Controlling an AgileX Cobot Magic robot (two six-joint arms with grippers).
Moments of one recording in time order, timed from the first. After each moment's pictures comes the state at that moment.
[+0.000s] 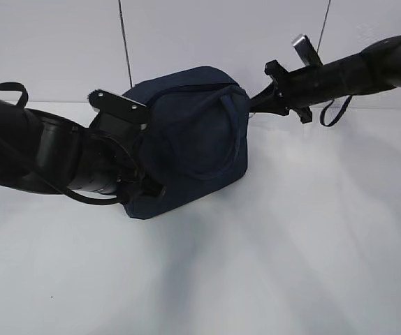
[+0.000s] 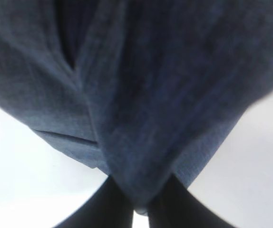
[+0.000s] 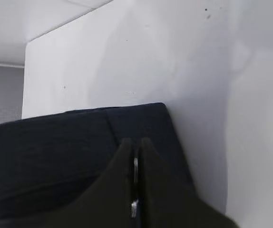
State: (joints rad) left arm -0.69 1.85 -0.96 -1.82 -0.30 1.71; right arm 0.01 2.44 -1.98 1.18 0.96 -0.54
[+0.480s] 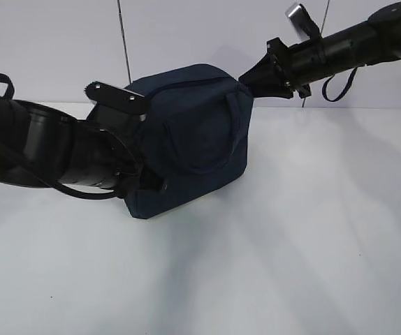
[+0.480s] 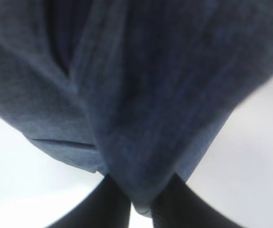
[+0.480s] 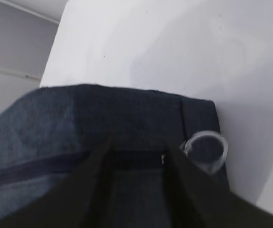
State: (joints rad) left arm -0.69 1.81 -0.96 -1.84 -0.26 1.71; right arm 0.01 2.44 -2.17 1.11 1.18 -0.62
